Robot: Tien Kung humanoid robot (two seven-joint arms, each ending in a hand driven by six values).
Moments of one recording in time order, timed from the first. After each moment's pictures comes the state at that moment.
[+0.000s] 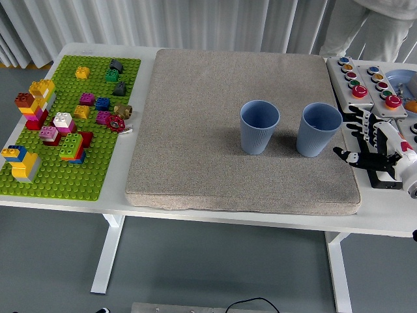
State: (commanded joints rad) left arm -0.21 0.11 -0.14 -0.30 0.25 -0.16 0.12; right arm 0.20 -0.38 1.26 1.46 -1.27 0.01 -0.08
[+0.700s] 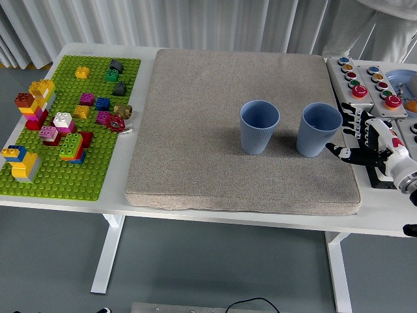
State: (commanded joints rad) left arm -0.21 0.11 -0.15 -0.30 0.26 -0.16 0.13; right arm 0.25 -0.35 1.22 1.40 -1.23 0.00 -0.06
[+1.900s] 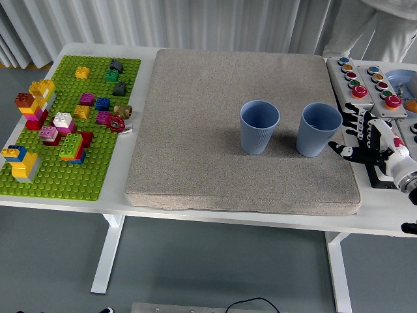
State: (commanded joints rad) left arm -0.21 0.10 -0.15 -0.30 0.27 -0.17 0.13; right arm 0.26 -0.32 1.24 1.33 -1.22 0.00 -0.05
